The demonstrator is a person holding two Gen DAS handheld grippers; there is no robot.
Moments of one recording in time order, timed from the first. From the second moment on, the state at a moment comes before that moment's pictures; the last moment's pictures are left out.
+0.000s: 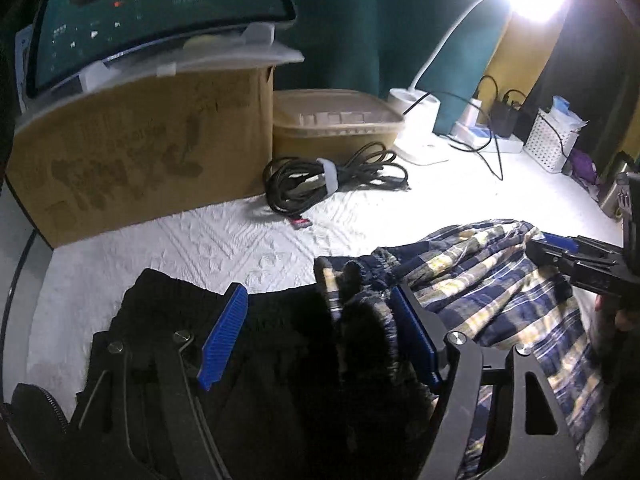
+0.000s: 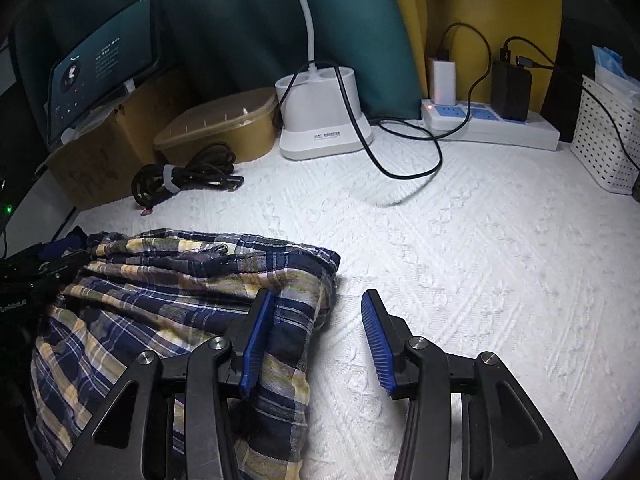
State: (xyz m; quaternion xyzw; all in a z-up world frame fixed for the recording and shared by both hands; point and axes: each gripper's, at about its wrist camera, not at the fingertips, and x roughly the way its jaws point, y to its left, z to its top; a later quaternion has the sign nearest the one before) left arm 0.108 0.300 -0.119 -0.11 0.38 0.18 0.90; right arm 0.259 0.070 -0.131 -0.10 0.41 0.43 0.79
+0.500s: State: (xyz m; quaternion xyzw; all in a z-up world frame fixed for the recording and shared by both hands) left arm 0.094 0.299 -0.100 -0.12 0.33 0.16 0.92; right arm 0.261 0.061 -0.125 -0.09 0.42 0.42 0.80
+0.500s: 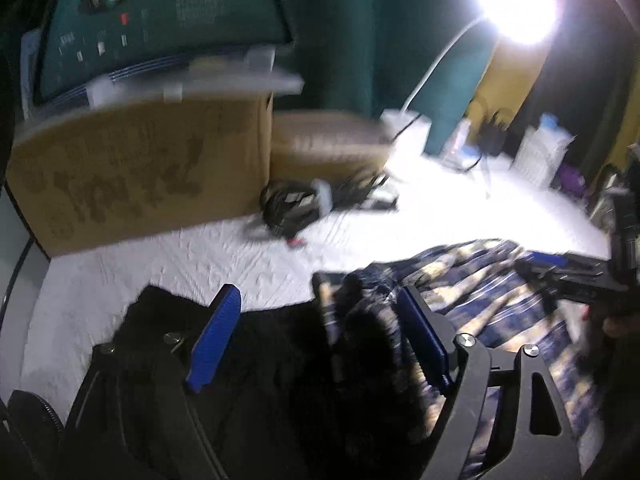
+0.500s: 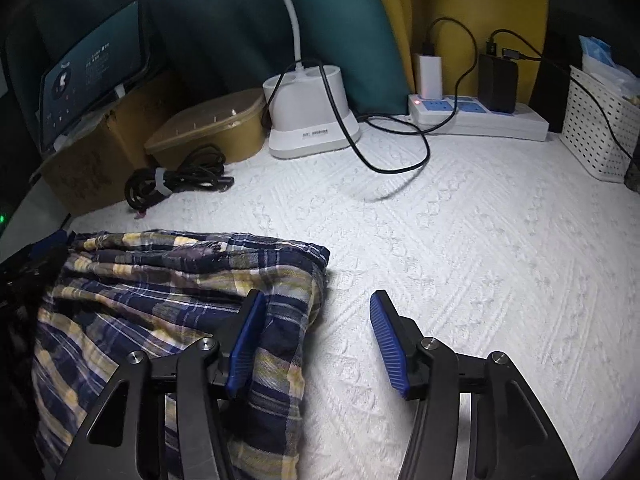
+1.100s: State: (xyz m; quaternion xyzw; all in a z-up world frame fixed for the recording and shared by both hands) left arm 0.072 0.273 -0.133 -0.13 0.39 0.15 0.90; right arm 0.216 0.044 -0.125 -0.12 0.42 0.43 0.79
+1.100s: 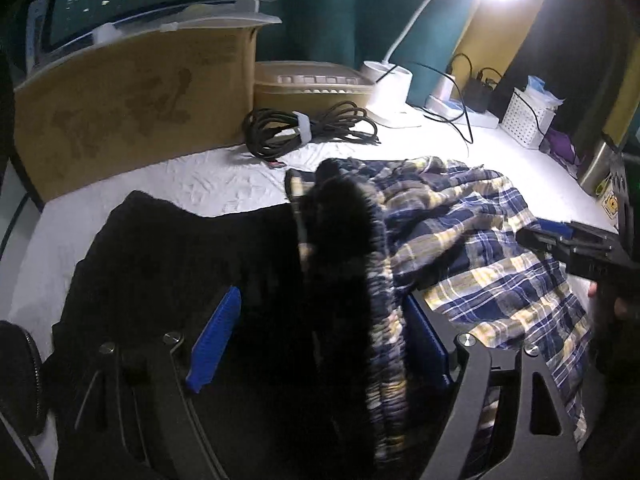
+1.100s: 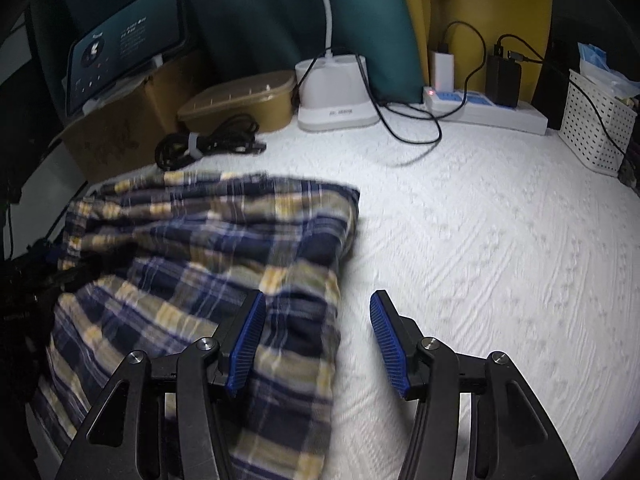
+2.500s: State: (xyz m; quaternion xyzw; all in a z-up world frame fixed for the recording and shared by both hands) left arm 0.033 0.206 -0.137 -0.09 0.40 0.17 0.89; right arm 0.134 -0.028 -0.130 -0.17 0.41 0.42 0.79
